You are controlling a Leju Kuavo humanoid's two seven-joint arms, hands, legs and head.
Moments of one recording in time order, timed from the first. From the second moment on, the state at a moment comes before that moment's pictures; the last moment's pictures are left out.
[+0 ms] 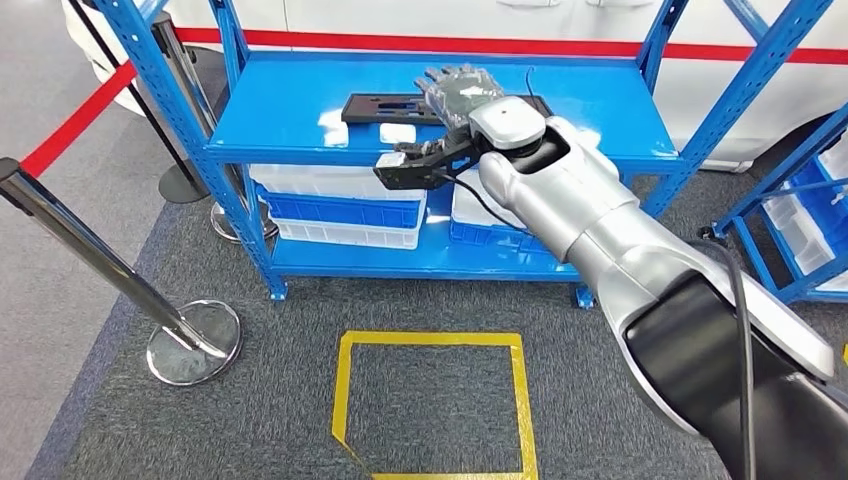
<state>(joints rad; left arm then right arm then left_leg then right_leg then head) -0.10 -0.12 1.23 -0.22 -0.76 -0.02 -0.16 -1.39 0.13 0.81 -0.47 1.03 0.25 -0.06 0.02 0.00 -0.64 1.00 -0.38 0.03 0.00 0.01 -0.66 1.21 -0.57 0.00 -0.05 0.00</state>
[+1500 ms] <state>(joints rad) -0.10 -0.12 1.23 -0.22 -0.79 -0.02 -0.16 -1.34 0.12 0.81 -0.48 1.04 0.29 -0.11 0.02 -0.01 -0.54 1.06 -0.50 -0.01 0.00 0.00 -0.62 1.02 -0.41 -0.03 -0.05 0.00</state>
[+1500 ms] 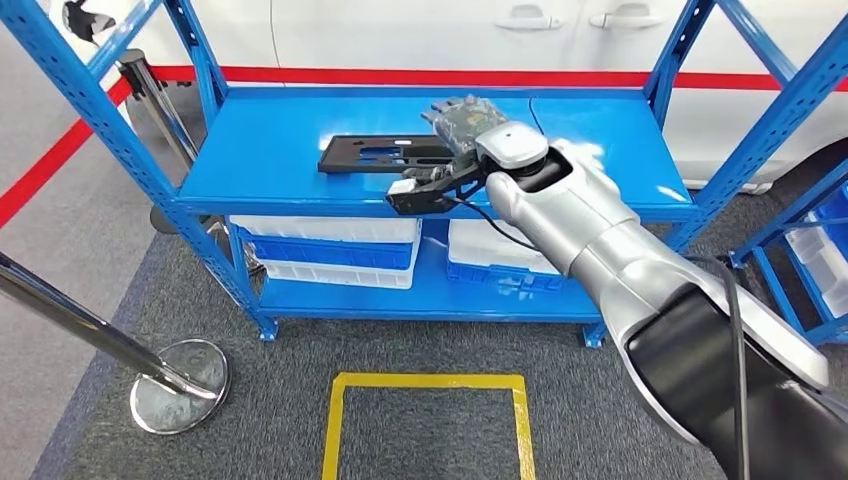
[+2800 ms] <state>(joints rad) -0.09 -0.11 1.23 -0.22 -0.82 -0.03 -0.16 -1.28 0.15 0.88 -0.51 0.97 0.31 -0.18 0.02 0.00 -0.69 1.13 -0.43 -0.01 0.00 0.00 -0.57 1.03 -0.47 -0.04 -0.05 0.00</state>
